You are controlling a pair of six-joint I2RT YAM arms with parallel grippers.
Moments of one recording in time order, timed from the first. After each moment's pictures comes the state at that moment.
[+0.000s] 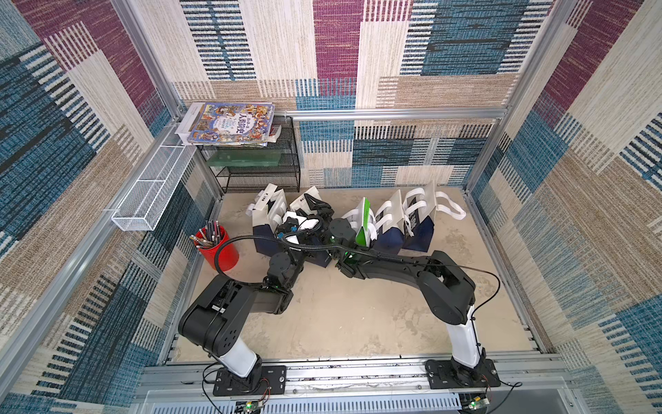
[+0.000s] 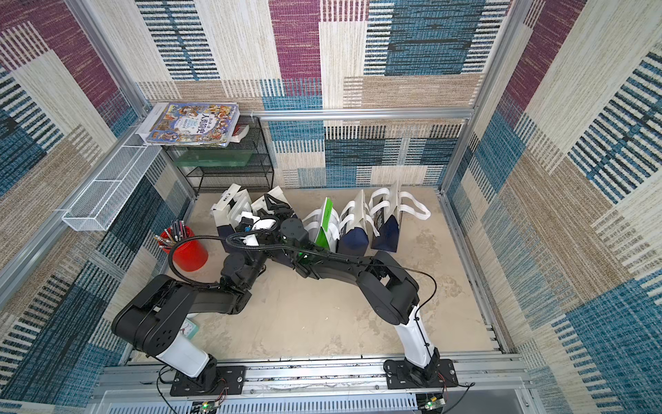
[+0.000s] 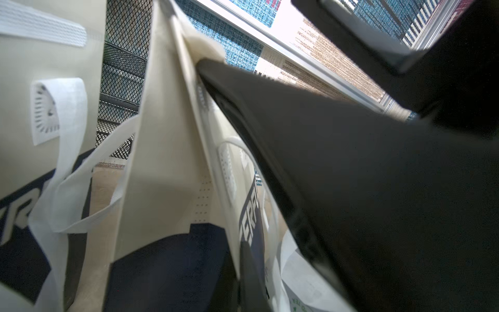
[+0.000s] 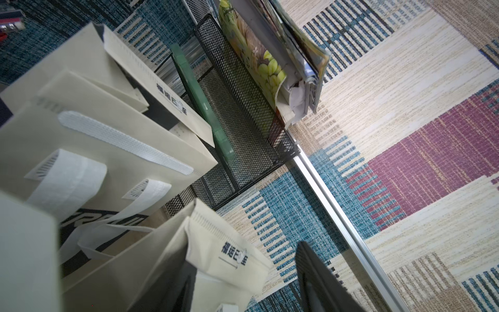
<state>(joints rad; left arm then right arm) -0.44 1.62 0.46 1.29 -0.07 -0.35 0.91 2.06 1.47 0.78 0.32 -1.05</state>
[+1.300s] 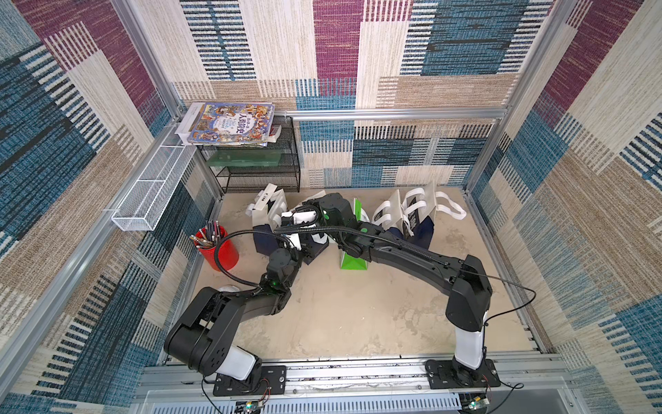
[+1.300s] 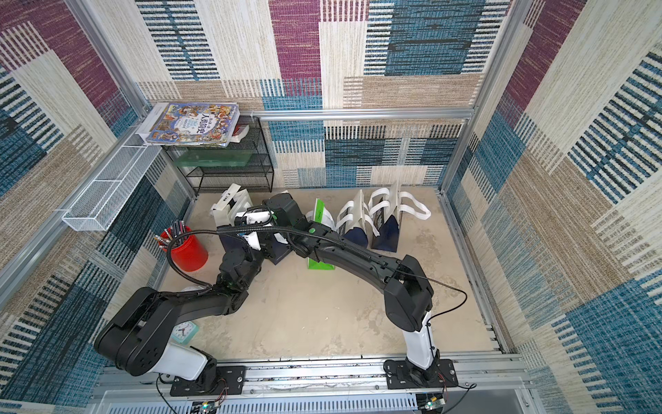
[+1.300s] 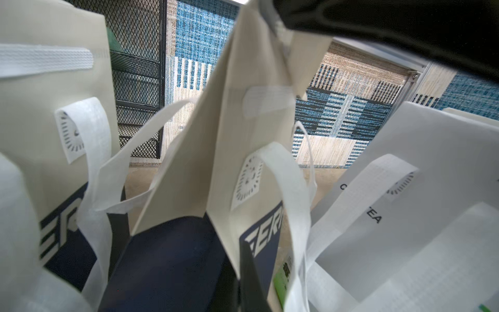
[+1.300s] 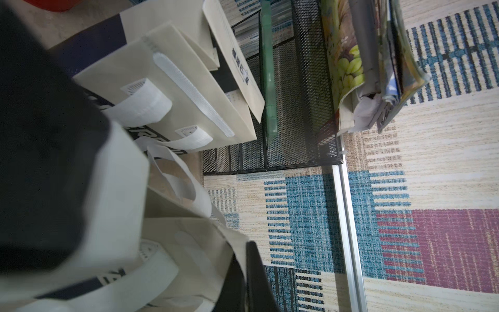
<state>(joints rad) -0.44 1.50 0.47 1.04 -0.13 -0.20 0.92 1.93 1.77 -0.11 0.27 -1.22</state>
